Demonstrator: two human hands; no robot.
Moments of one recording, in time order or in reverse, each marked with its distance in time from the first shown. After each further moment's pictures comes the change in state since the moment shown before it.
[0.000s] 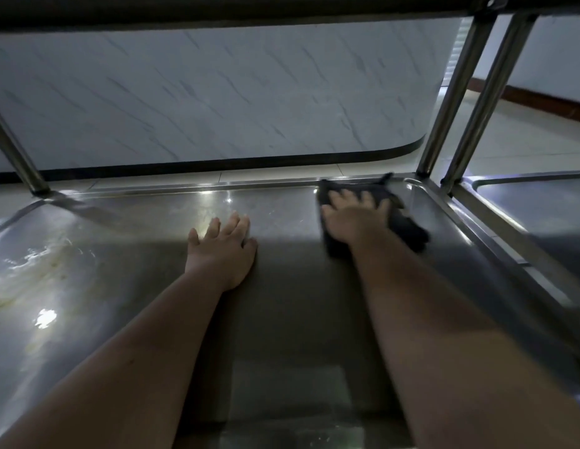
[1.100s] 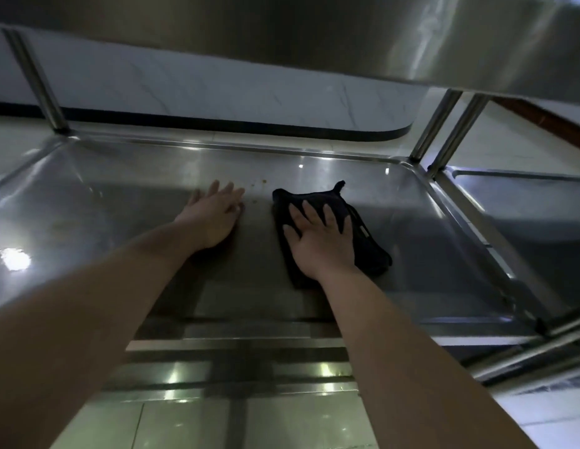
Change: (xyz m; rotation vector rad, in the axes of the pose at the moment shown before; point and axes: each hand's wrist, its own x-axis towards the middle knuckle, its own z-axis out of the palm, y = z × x) left_hand -0.051 -0.077 -0.023 -0.311 -0.066 0.160; right_hand -0.163 -0.075 0.023 -0.002 -0.028 -0.178
